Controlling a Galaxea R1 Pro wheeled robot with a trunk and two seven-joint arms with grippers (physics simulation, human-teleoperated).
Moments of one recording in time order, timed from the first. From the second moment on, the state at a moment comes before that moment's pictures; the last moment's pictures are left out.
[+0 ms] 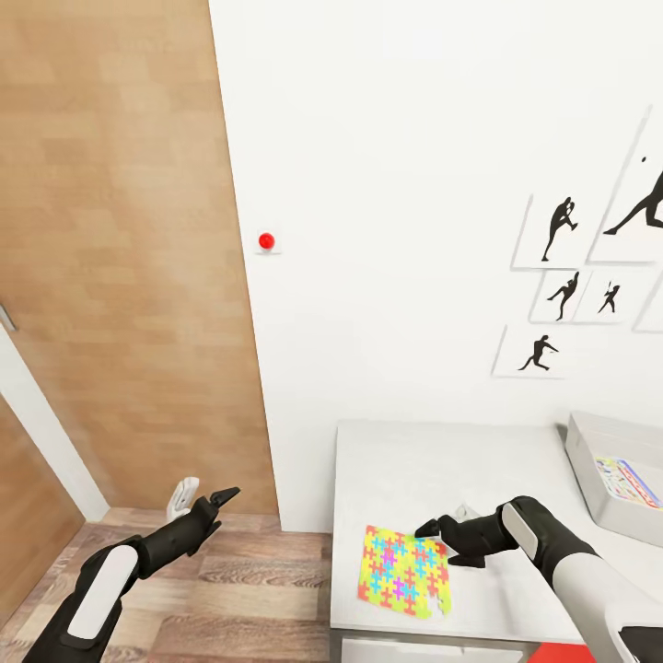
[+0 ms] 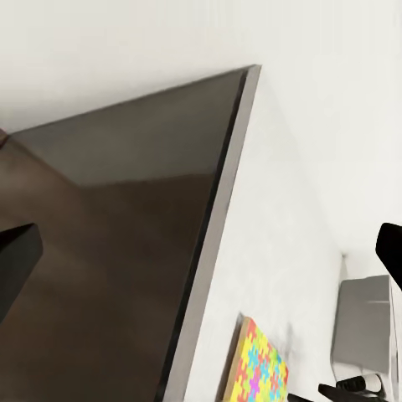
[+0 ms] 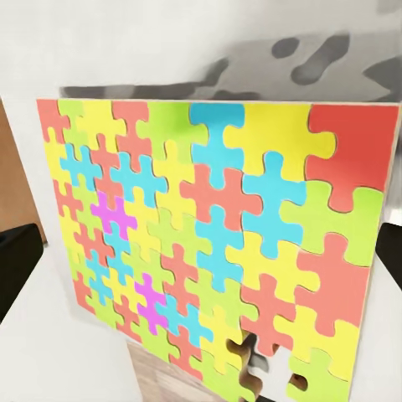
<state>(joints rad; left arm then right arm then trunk) -0.34 0.12 0.16 -1.04 0.98 0.71 -0.18 -0.75 -0.21 0.03 -0.37 -0.38 0.96 0.50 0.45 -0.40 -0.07</state>
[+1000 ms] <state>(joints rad) -0.34 0.12 0.16 -1.04 0.99 0.71 -0.19 -0.75 -0.20 0.03 -0.37 -0.38 0.96 0.50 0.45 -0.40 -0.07</state>
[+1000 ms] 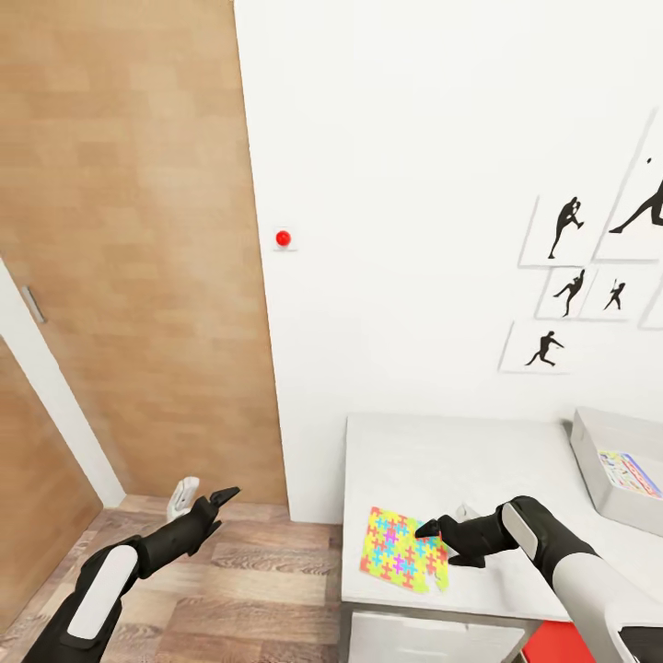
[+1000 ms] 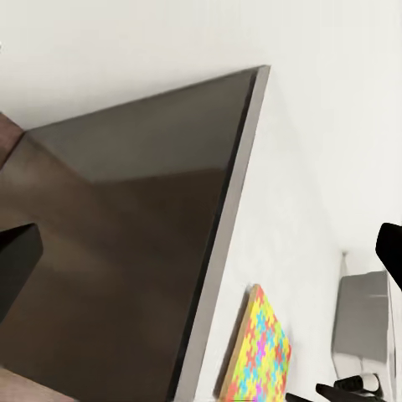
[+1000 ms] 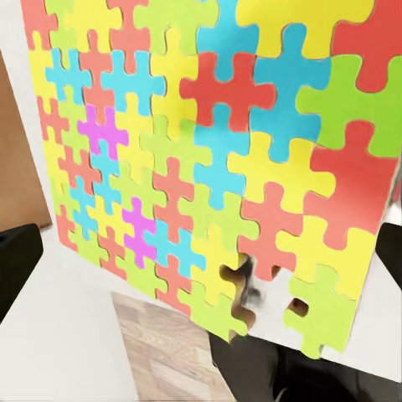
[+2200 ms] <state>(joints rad) -0.34 0.12 0.16 -1.04 0.98 0.71 -0.19 -0.75 -0.21 0.03 -0.37 -0.38 0.96 0.50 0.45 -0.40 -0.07</state>
